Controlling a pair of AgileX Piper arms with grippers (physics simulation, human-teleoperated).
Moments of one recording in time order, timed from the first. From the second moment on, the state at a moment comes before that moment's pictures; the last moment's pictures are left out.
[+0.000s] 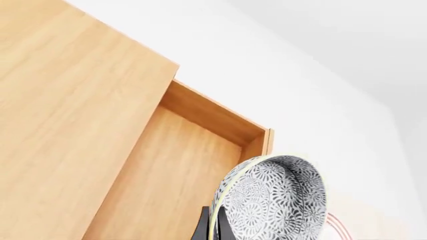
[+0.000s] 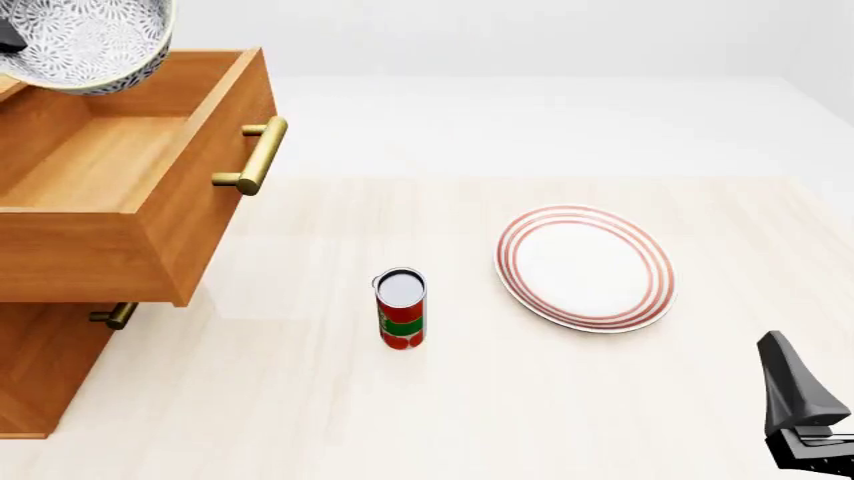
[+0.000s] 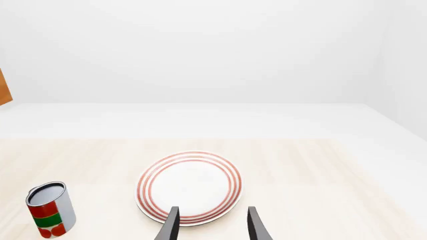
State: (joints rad) left arm 0.06 1.10 -1.35 0.77 -0.50; right arm 0.00 0.01 -0.02 0.01 0.00
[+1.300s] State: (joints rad) left arm 0.10 1.12 -1.30 0.77 -0.48; right arm 0.00 0.01 -0.02 0.01 0.00
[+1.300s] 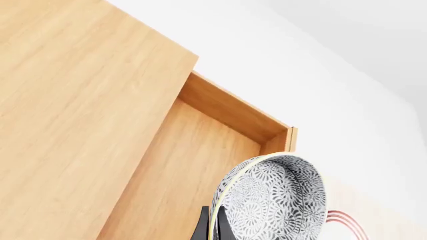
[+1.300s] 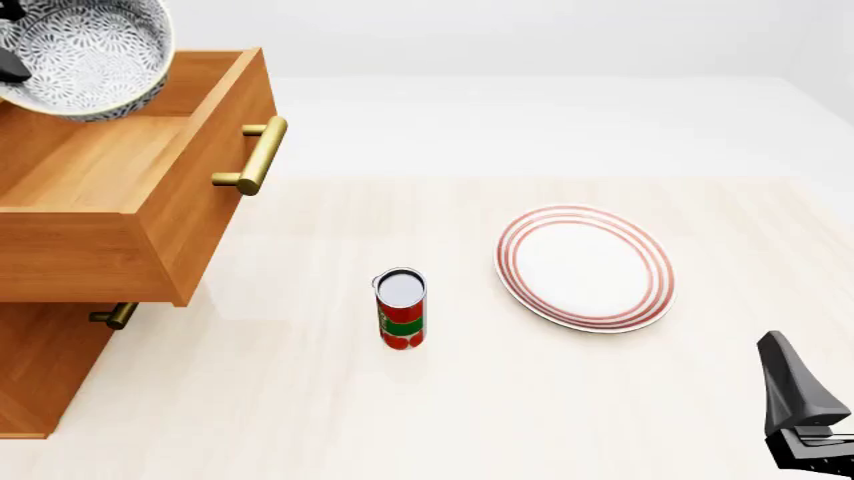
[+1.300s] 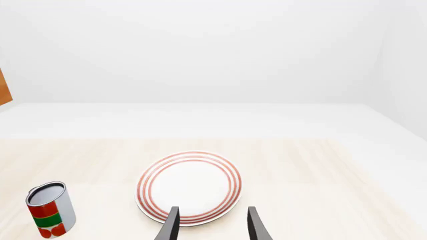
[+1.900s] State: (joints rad) left arm 0.11 1.14 -1.27 0.74 -0.48; right arm 0.00 0.01 -0.02 0.01 0.00
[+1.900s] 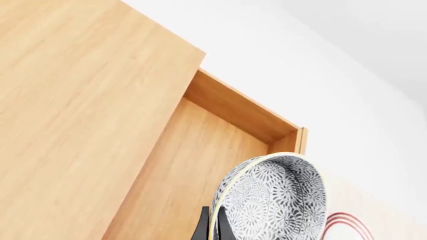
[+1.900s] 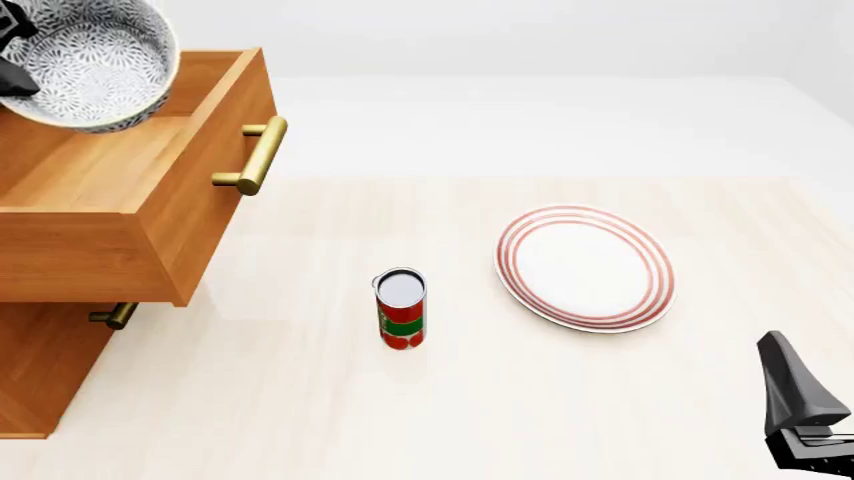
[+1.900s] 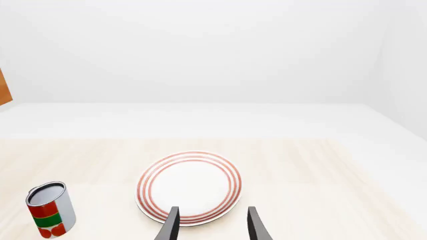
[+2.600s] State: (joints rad) left arm 0.13 1.16 -1.25 0.72 -0.48; right arm 0.00 0.01 -0.02 0.01 0.00
